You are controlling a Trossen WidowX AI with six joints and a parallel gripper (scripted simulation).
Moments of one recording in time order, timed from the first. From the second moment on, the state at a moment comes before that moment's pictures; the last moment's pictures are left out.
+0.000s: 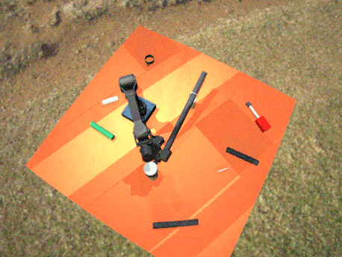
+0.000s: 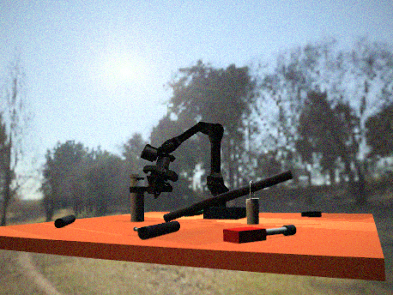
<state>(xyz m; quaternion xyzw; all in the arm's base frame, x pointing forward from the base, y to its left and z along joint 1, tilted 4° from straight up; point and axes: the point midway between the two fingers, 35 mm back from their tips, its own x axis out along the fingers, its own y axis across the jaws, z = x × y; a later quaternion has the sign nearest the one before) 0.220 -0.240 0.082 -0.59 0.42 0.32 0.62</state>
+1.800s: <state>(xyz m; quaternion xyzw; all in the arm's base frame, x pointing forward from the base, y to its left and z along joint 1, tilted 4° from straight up) 0.245 -0.127 0.160 -0.26 0.53 0.10 0.80</state>
